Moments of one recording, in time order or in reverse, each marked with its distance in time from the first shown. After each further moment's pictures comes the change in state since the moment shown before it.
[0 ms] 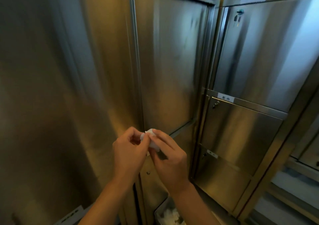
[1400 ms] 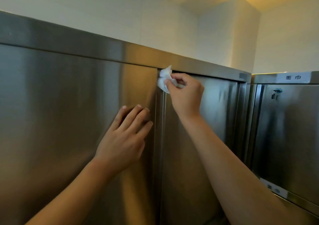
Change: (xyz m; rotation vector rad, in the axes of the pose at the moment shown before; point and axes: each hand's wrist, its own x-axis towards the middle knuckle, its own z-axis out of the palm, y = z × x) left_hand 0.274 0.047 -0.060 1.255 0.135 0.933; right_hand 0.430 0.035 0.085 0.152 0.321 -0.144
